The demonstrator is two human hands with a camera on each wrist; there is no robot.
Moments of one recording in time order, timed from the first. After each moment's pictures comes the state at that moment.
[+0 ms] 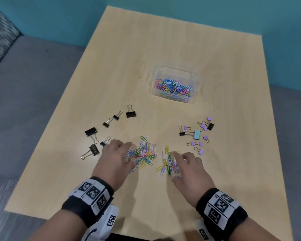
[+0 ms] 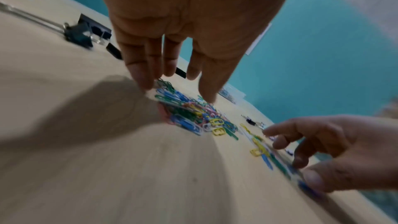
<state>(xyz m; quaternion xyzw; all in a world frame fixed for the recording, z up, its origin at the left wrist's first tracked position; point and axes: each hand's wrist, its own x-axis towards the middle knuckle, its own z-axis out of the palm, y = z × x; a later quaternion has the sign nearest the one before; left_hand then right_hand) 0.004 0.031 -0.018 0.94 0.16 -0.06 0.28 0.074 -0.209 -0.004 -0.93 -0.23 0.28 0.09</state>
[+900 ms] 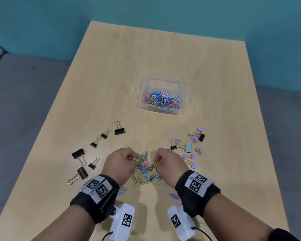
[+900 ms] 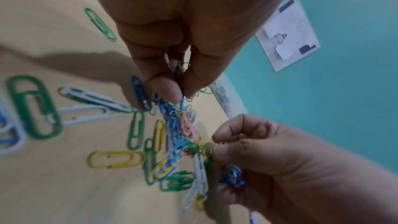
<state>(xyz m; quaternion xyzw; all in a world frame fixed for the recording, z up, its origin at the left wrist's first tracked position) 0.080 0.013 -0.012 0.80 0.32 -0.15 0.49 0.139 -0.153 -0.007 -0.89 -0.12 0.34 0.28</state>
